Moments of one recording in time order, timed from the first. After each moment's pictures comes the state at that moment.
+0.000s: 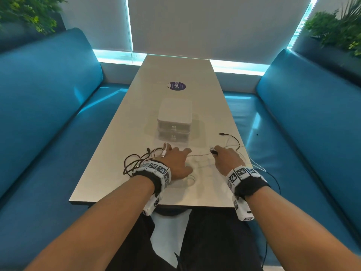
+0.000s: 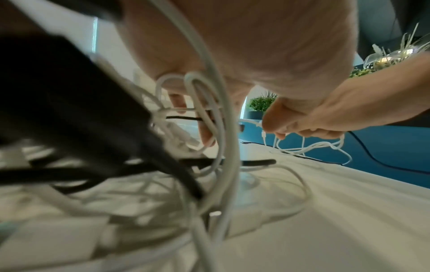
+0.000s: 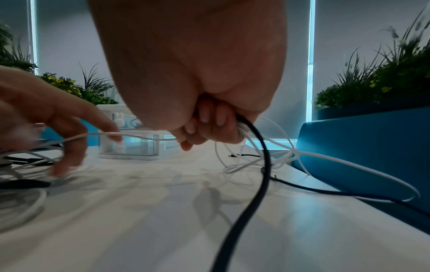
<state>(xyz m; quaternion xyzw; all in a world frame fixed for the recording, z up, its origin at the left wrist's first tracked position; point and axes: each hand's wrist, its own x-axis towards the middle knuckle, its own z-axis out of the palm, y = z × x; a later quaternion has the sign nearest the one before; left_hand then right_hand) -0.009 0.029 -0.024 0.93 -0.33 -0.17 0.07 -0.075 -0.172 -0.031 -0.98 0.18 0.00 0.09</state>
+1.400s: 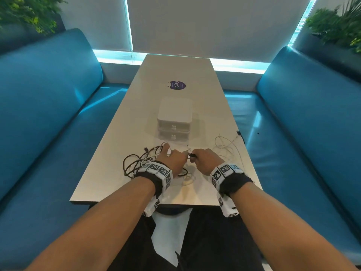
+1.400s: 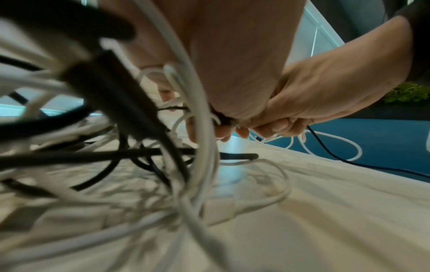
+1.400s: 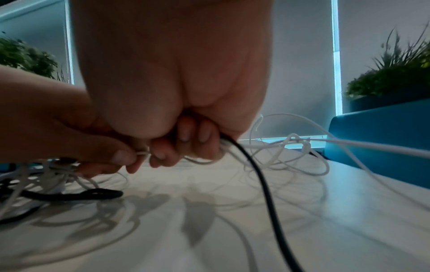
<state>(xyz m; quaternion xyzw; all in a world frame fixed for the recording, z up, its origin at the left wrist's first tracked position) -0.014 0.025 -0.028 0.92 -0.37 -0.08 -0.08 -0.051 -0.126 -0.037 -0.98 0.07 0.08 0.17</state>
